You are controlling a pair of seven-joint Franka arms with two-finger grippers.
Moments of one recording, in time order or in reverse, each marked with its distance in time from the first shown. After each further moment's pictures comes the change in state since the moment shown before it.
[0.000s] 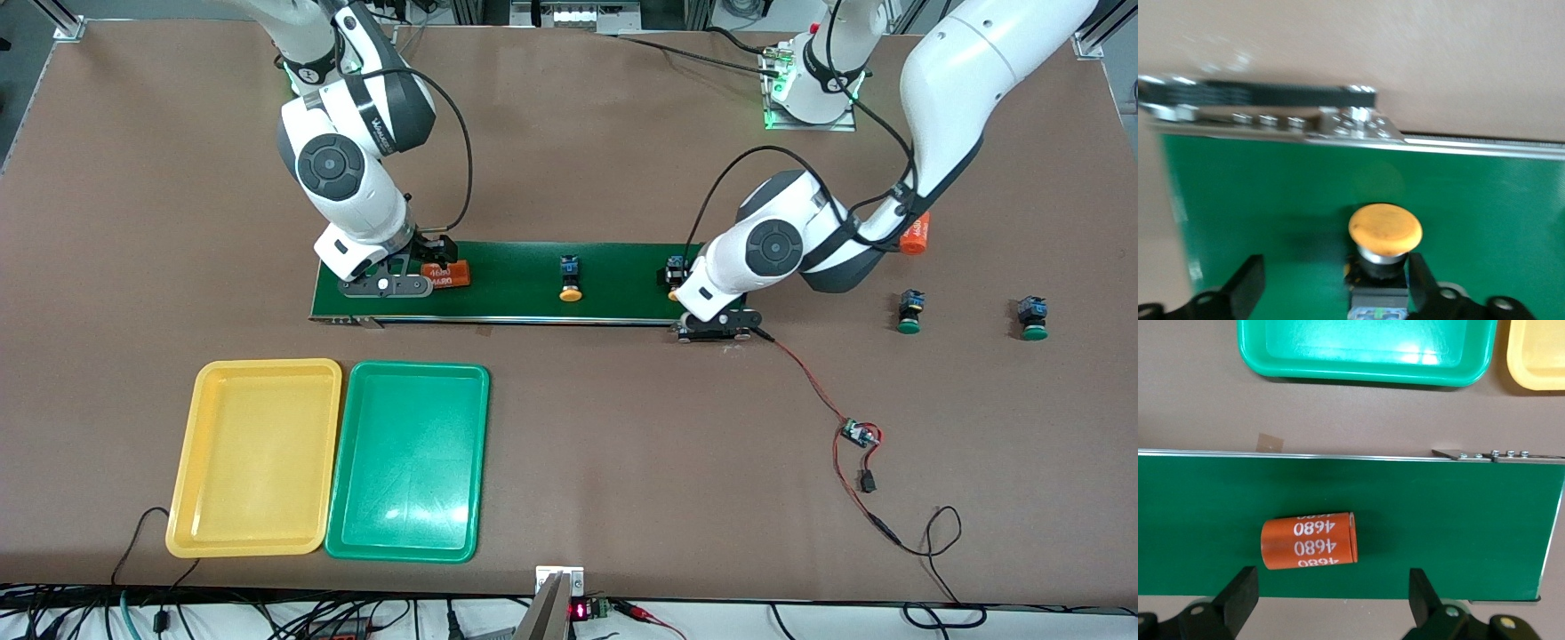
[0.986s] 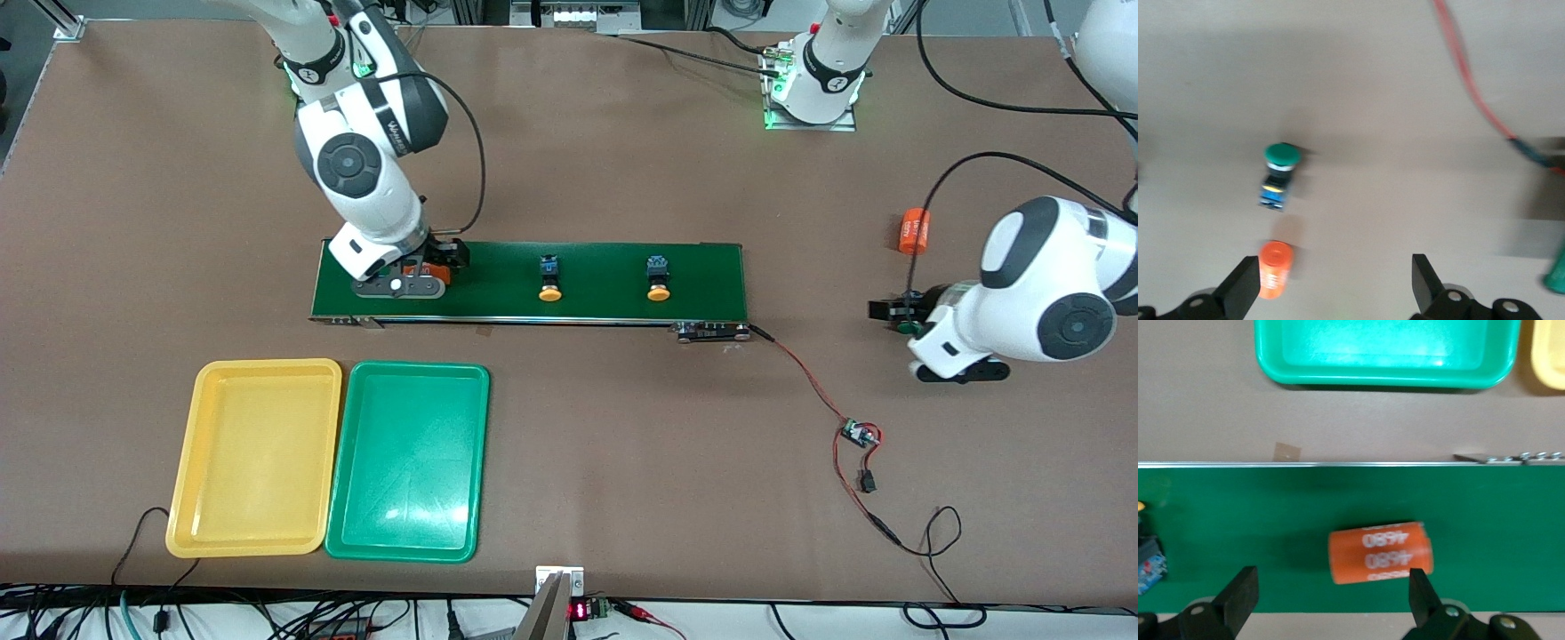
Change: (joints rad) left arm 0.365 -0.035 0.065 0.257 0.136 -0.480 0.546; right arm 0.056 0.036 -0.008 -0.001 0.001 0.077 0.097
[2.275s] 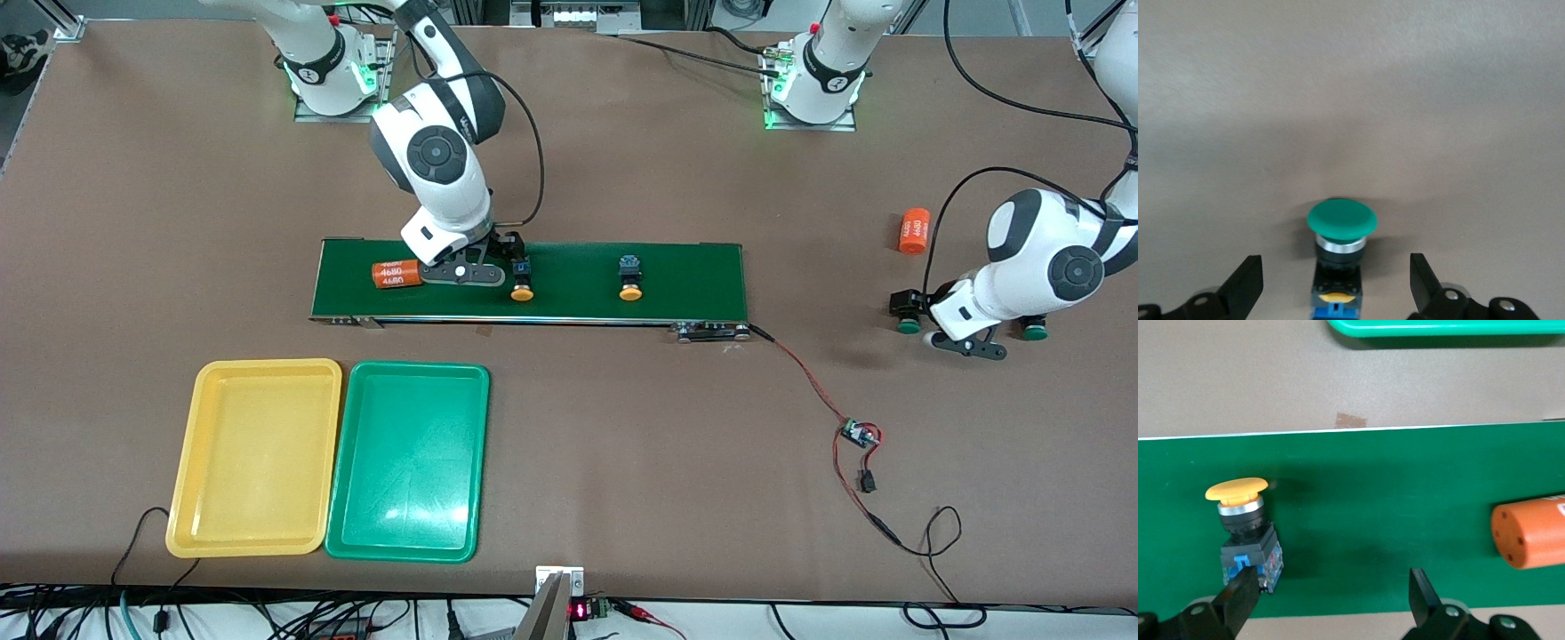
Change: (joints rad) left arm 0.346 0.060 0.010 -0.425 0.196 0.612 0.236; right arm 0.123 0.101 0.006 0.037 0.000 0.071 0.144
